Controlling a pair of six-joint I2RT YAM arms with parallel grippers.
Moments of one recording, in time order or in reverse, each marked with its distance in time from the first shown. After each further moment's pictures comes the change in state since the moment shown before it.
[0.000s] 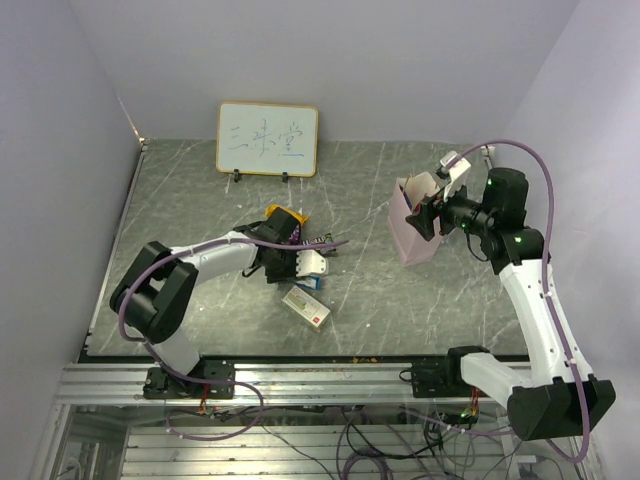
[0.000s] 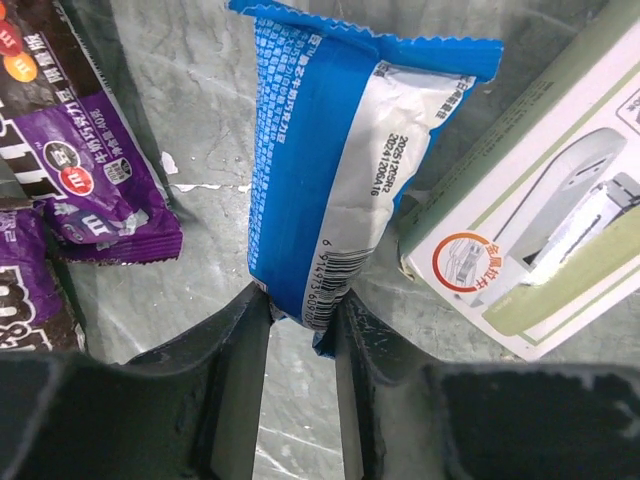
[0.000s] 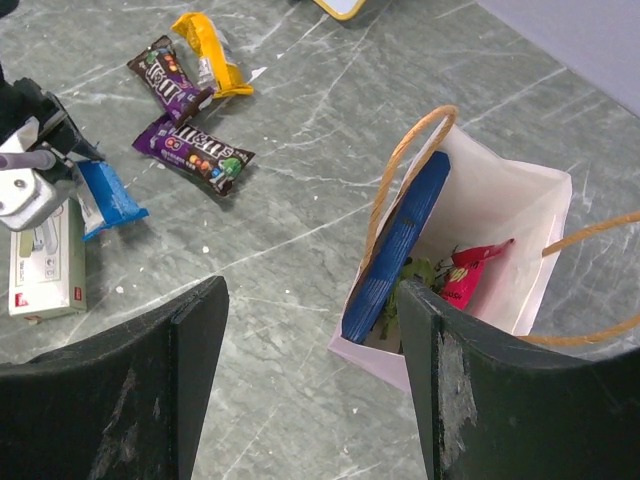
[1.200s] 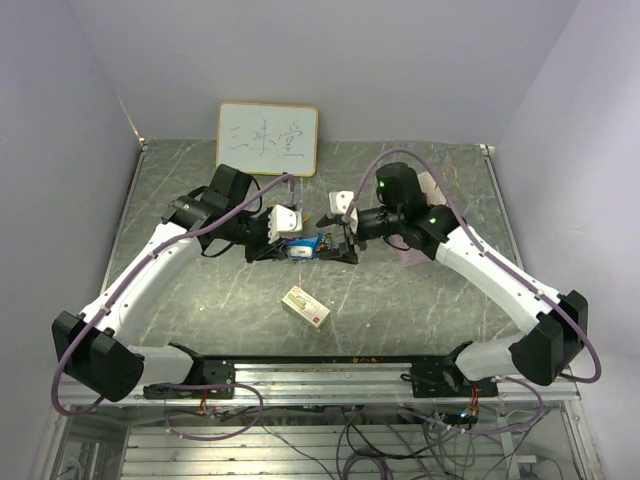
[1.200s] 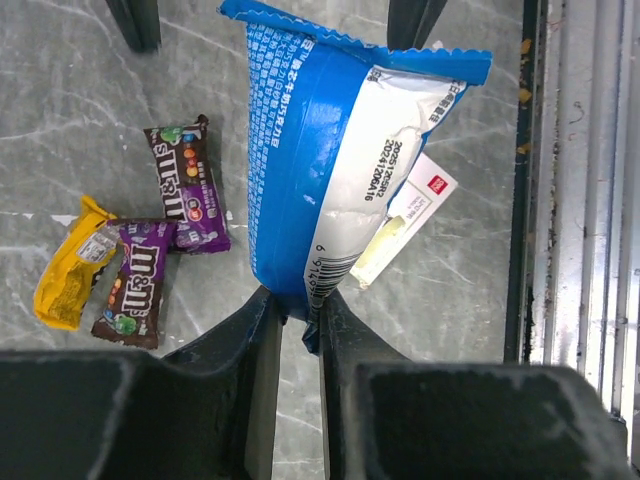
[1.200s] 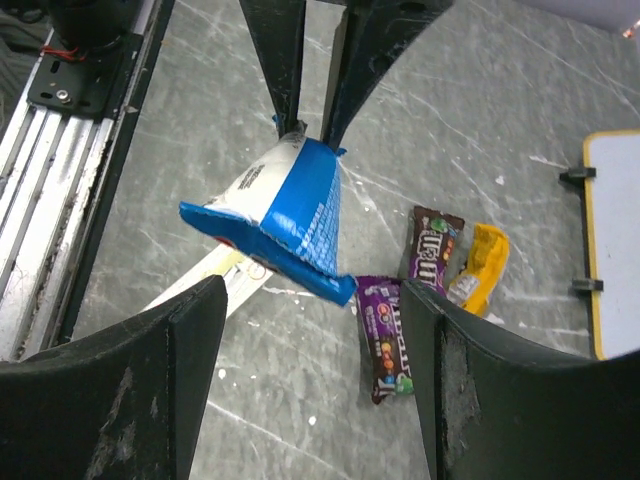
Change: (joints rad) left arm 0.156 -0.369 0.311 -0.466 0.413 -0.104; right arm 0.564 0.309 0.138 0.091 -0.265 -0.357
